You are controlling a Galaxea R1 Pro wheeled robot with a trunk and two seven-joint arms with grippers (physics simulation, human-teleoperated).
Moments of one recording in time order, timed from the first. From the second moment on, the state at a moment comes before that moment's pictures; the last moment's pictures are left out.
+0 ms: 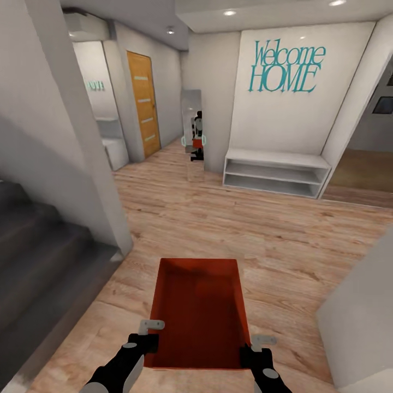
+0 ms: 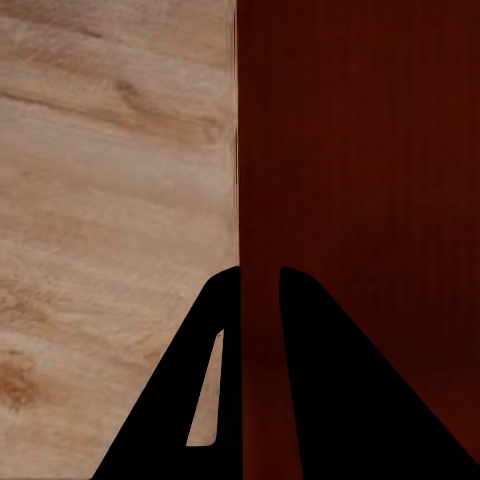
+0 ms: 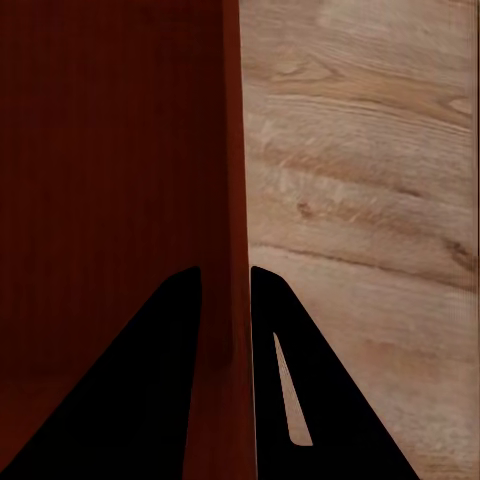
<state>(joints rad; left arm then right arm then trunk) -0.52 -0.11 0.00 -0.37 -0.05 0.11 0.09 -0.40 0.11 -0.07 -0.43 0.09 -0.08 -0.13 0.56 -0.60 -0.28</state>
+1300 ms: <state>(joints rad) -0.52 -0.11 0.00 -0.37 -0.05 0.11 0.09 -0.40 0.11 -0.07 -0.43 0.09 -0.08 -0.12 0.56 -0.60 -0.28</state>
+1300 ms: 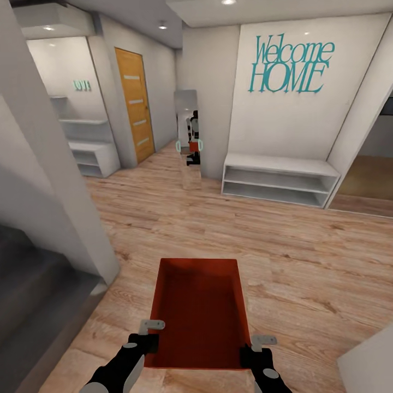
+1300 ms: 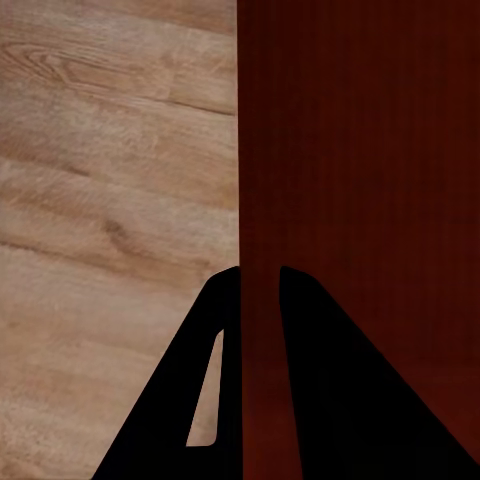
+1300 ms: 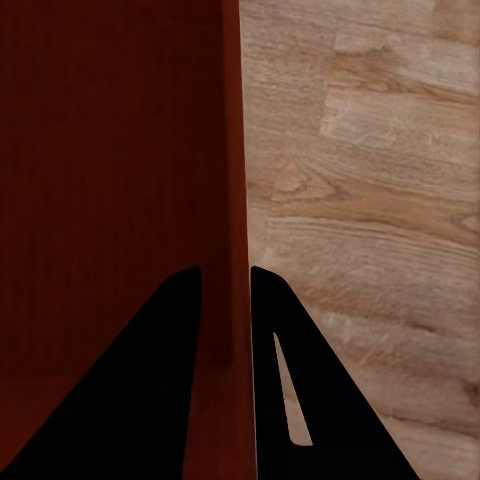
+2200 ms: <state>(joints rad) -0.52 -0.11 0.00 -0.37 -0.05 0.11 0.09 -0.40 0.11 -0.07 -0.43 0.09 -0.08 -0.13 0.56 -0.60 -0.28</state>
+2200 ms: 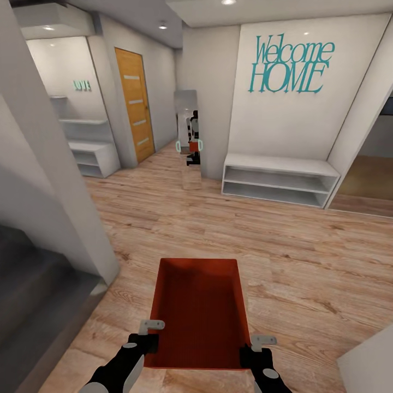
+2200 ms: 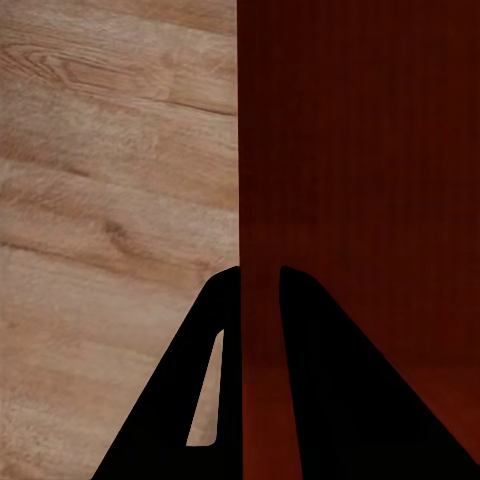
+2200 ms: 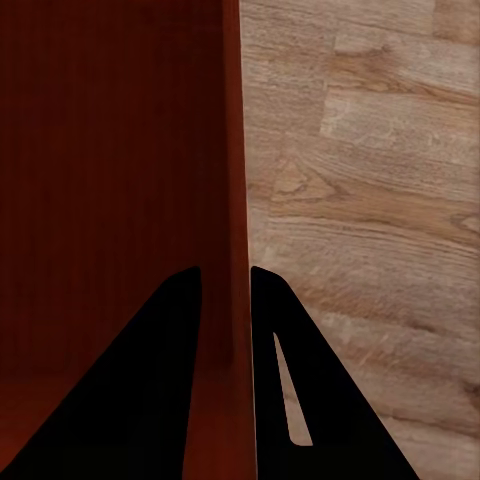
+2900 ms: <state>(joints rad) -0.52 -0.11 0.00 -0.37 -0.05 0.11 0.09 -0.40 0.12 -0.07 -0.43 0.09 -0.08 -0.13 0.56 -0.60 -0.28</state>
